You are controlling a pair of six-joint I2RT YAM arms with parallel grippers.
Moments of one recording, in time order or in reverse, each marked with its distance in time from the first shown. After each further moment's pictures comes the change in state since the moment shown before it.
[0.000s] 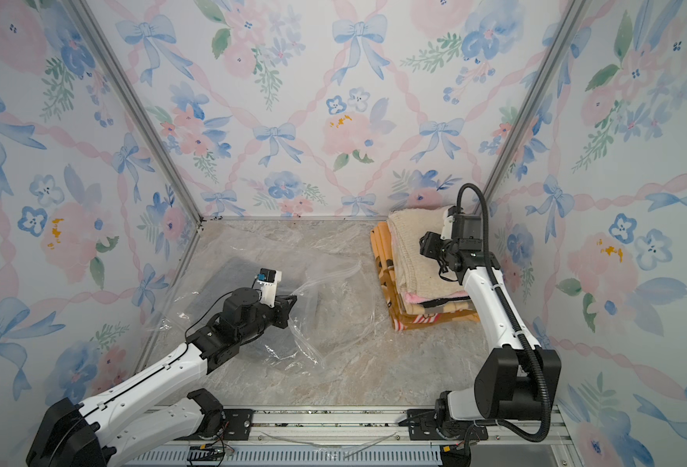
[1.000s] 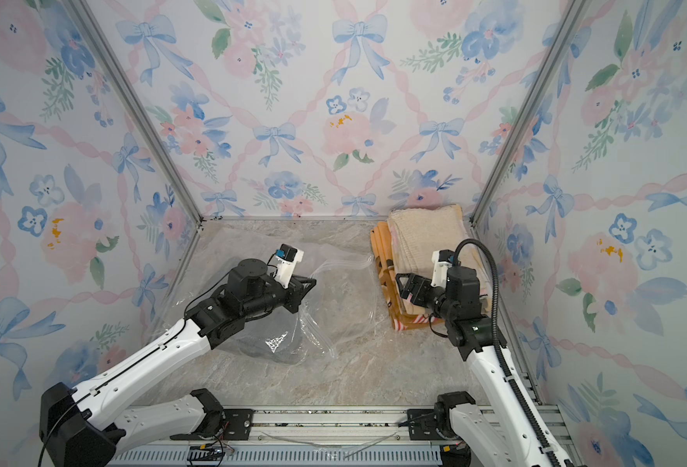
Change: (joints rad) left arm -0.069 0.108 0.358 -0.216 0.155 0.149; right arm 0.311 -0.562 -0.477 0.088 -0.101 0.283
